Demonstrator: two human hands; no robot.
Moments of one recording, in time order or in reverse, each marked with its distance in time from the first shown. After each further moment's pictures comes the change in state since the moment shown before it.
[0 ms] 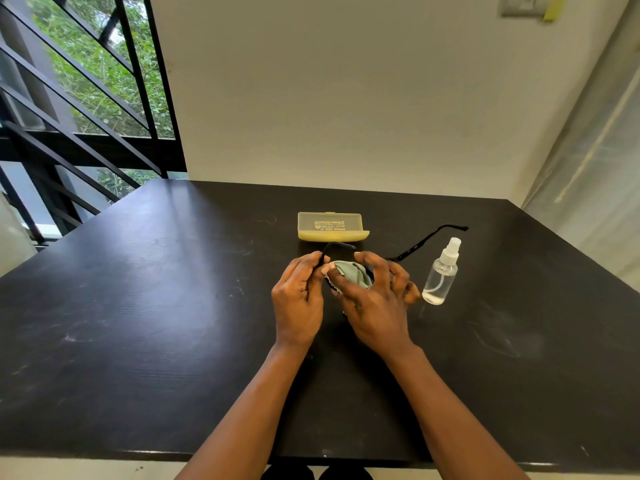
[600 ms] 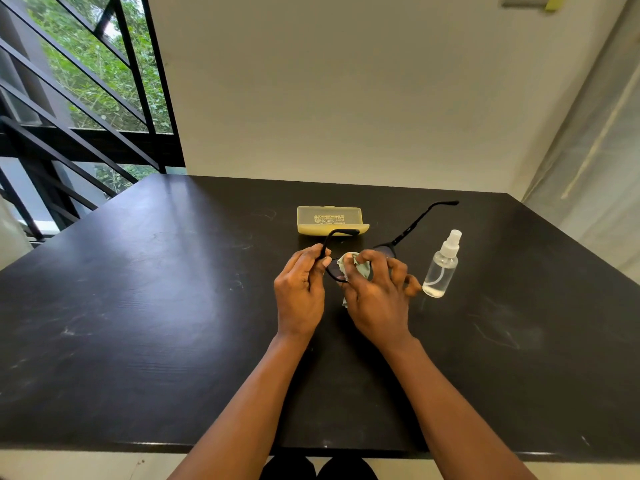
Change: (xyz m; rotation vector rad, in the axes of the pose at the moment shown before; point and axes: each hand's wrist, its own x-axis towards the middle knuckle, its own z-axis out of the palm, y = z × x) left_hand 0.001 -0.001 0.002 0.024 -0.035 -0.001; right_hand -0.001 0.001 0.007 -0.057 0.081 0.021
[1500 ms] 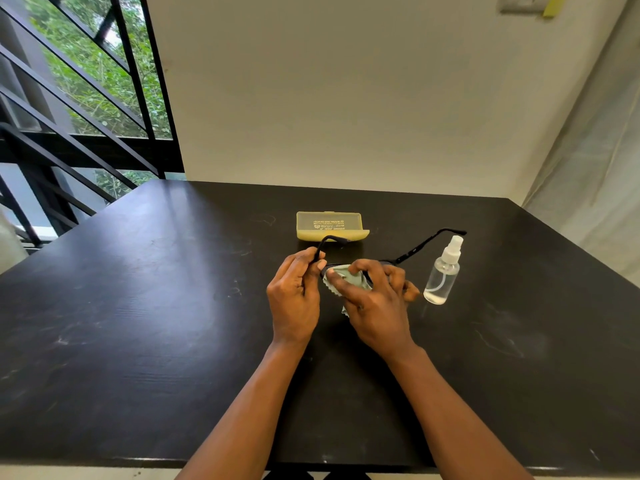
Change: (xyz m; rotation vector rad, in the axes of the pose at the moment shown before) left_hand 0.004 -0.001 -0.002 -0.004 0.059 0.004; right_hand -0.001 0.003 -0.001 0.195 -0.057 -0.099
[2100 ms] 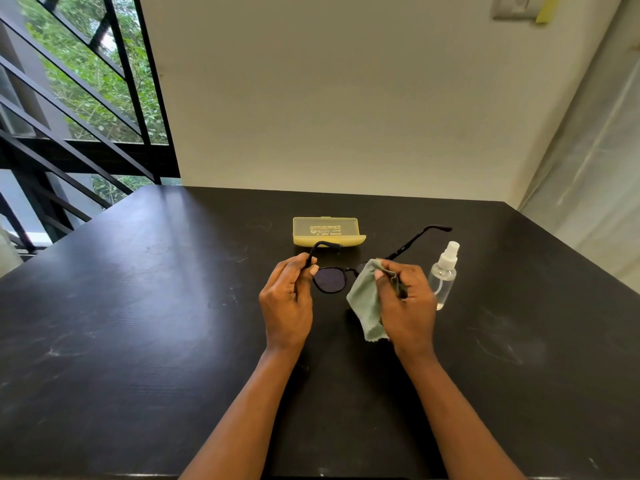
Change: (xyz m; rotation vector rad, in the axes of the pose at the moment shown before) left_hand 0.003 -0.004 0.001 0.015 0.038 -0.027; right_hand 0.011 0.003 -0.030 0.691 0.241 0.577
